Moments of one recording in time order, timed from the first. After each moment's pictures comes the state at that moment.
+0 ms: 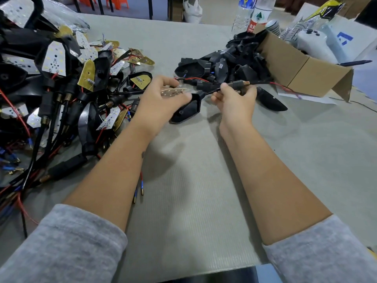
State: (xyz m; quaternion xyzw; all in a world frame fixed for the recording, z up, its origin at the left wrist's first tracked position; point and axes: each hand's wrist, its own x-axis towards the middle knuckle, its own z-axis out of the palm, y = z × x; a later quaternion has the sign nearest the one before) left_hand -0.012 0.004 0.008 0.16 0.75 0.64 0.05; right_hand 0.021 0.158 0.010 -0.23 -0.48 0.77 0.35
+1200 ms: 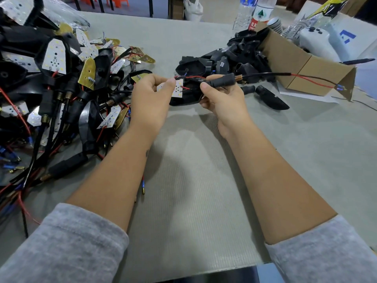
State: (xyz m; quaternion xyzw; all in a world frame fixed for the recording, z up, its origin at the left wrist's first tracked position) left_hand -0.009 0.006 0.012 0.10 0.75 0.65 -0.08; right_hand 0.034 0.148 0.015 -0.12 -0.64 0.73 0.21
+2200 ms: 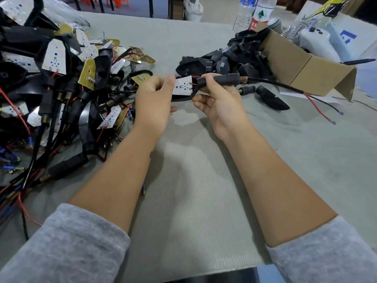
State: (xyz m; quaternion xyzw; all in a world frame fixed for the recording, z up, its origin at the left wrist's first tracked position) left_hand -0.009 0.013 0.009 0.10 0.70 0.71 -0.04; right_hand 0.033 0.139 0.017 -0.08 -0.57 0.80 0.17
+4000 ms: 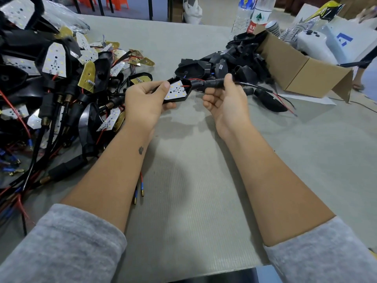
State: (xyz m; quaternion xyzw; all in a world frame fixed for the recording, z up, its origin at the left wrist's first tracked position) left_hand -0.013 0.004 0.010 0.07 0.62 0.78 0.00; right_hand 0.024 0.150 0.017 -0.18 -0.50 0.81 0.23
